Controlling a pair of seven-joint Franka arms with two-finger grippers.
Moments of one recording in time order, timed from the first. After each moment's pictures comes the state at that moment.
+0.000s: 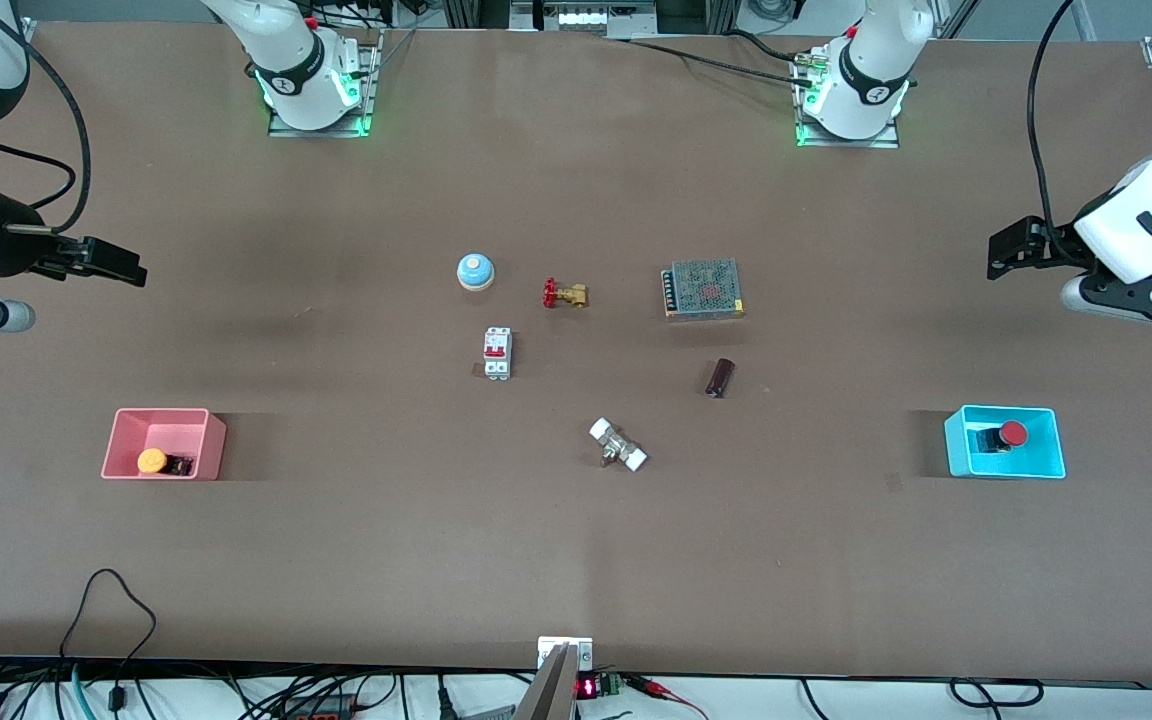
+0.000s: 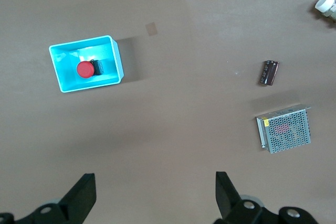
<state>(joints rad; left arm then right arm) 0.04 0.07 -0.07 -1.61 0.02 1.59 0.15 -0.04 0.14 0.04 -1.56 0.01 1.54 0.07</state>
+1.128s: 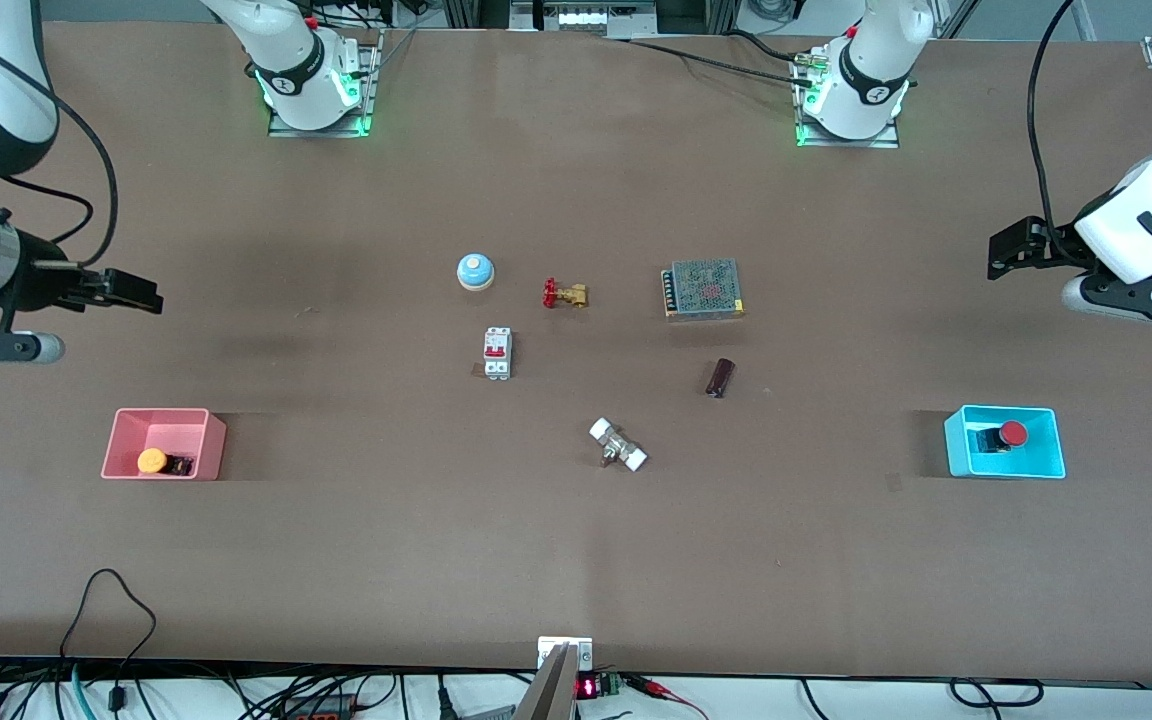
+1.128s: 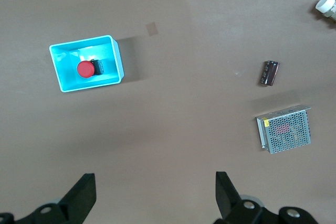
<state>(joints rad) 0.04 0.08 -0.07 -1.61 0.02 1.59 0.14 -0.04 0.22 0.04 -1.56 0.01 1.65 0.01</state>
